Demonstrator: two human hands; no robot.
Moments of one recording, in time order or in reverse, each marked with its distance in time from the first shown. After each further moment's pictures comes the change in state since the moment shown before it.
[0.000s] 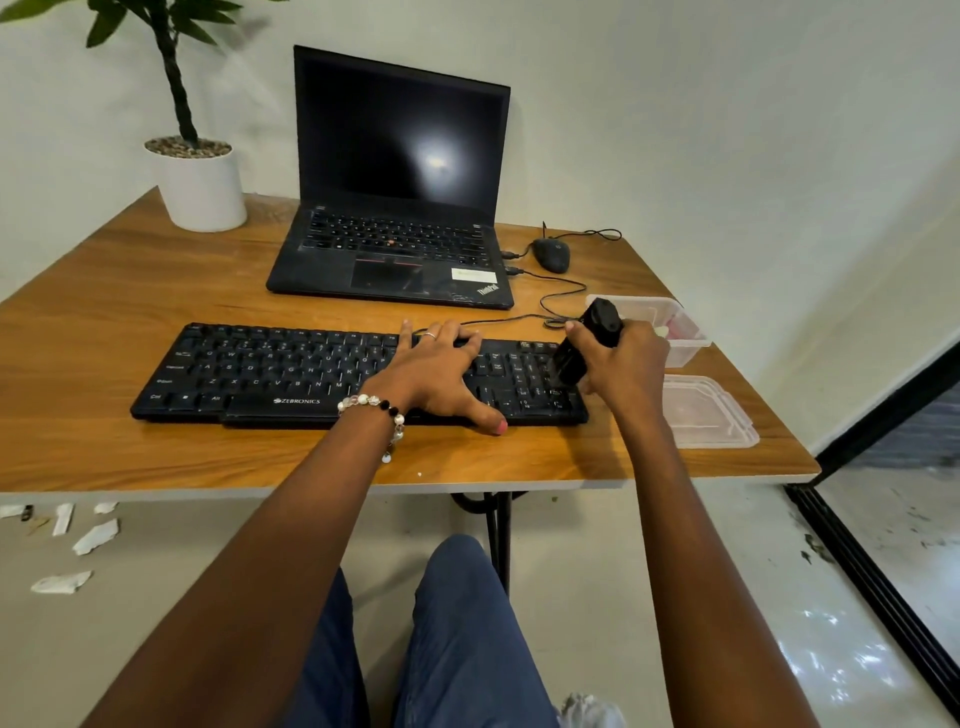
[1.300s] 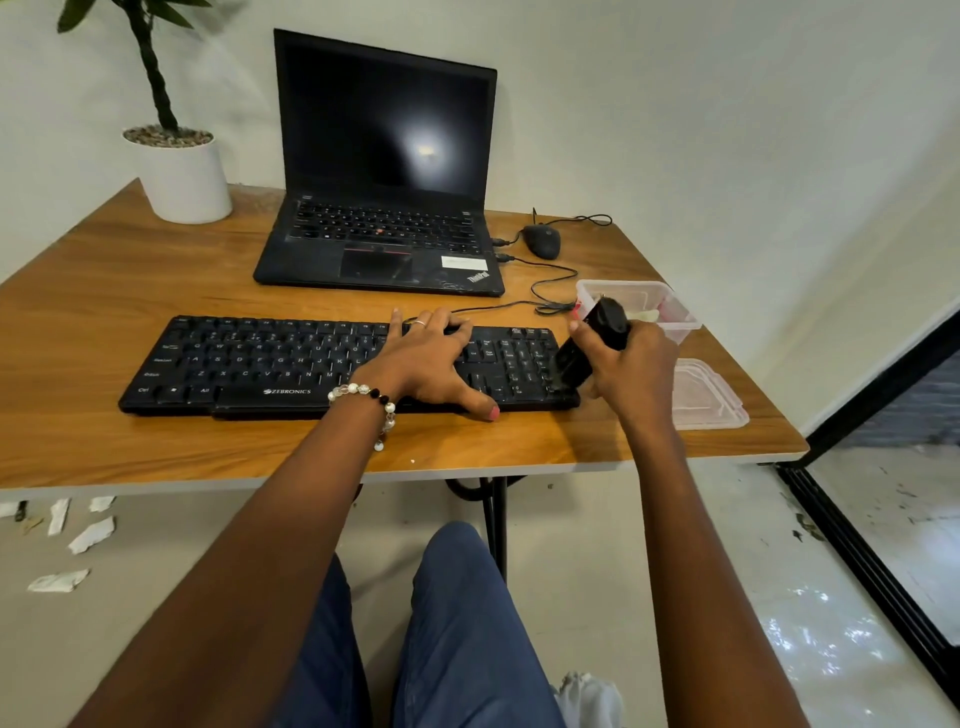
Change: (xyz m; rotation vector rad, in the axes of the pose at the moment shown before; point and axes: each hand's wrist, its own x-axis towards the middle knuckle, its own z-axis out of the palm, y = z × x) left_hand -0.002 0.003 -0.001 0.000 0.002 0.000; right_hand -0.021 0.008 -0.017 0.041 0.025 -0.013
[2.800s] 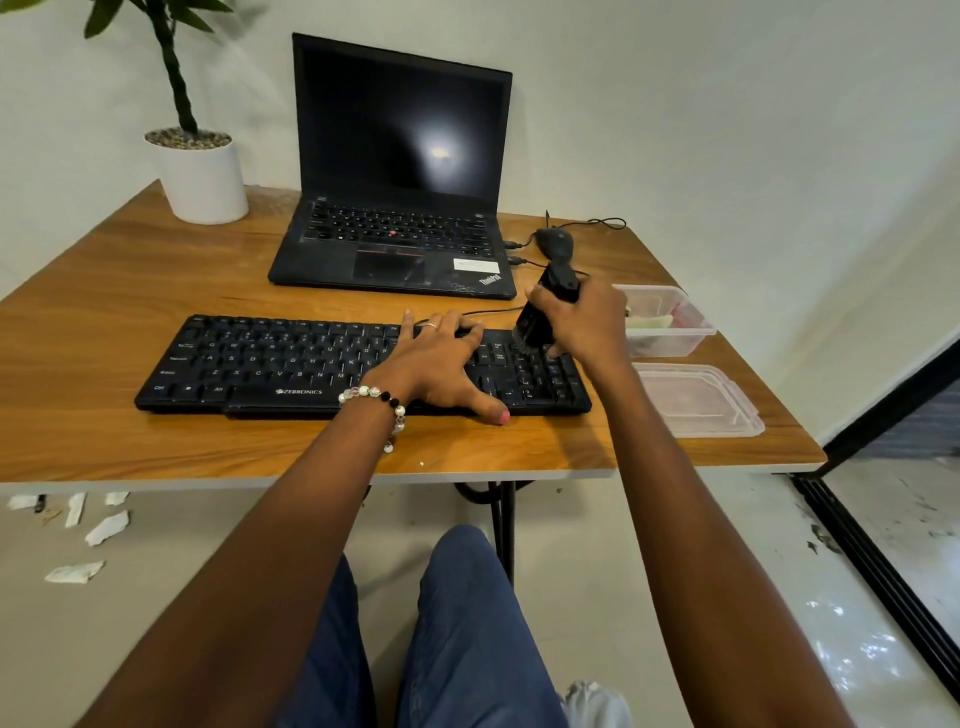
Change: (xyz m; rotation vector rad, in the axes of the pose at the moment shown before) left_hand 0.000 -0.001 0.001 0.007 0.010 0.004; right_hand 0.038 -0.041 0.038 0.048 -0.197 -0.002
